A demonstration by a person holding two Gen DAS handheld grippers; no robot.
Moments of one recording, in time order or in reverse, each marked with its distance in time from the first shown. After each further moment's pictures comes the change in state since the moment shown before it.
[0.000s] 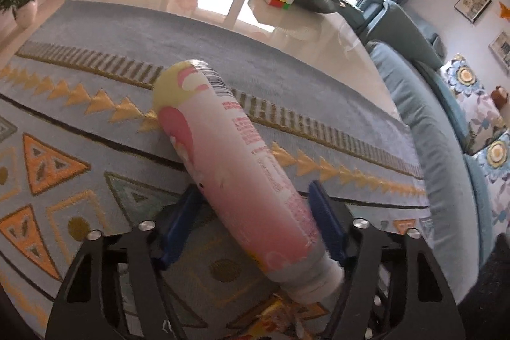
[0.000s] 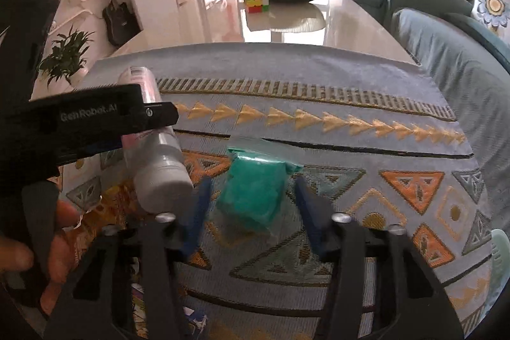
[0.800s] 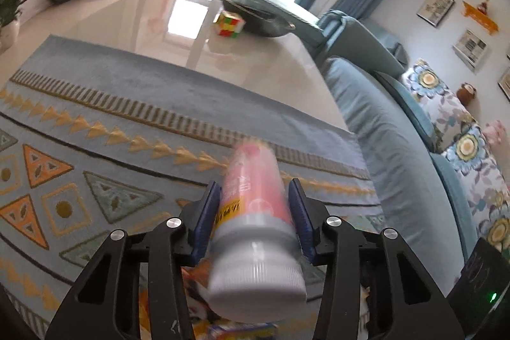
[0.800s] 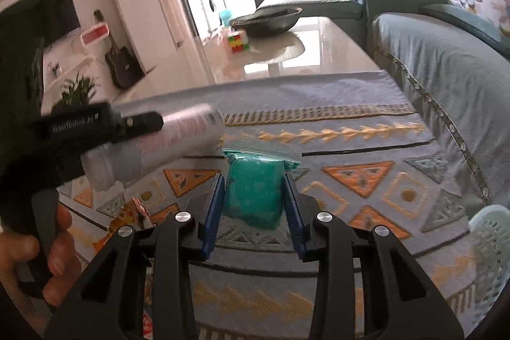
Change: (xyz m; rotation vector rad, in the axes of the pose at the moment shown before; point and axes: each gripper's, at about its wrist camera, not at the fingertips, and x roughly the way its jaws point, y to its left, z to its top) left arm -0.052 -0.054 -0.017 0.077 -0.115 -0.137; right arm -0.086 -0.057 -0.016 0.145 -0.160 0.058
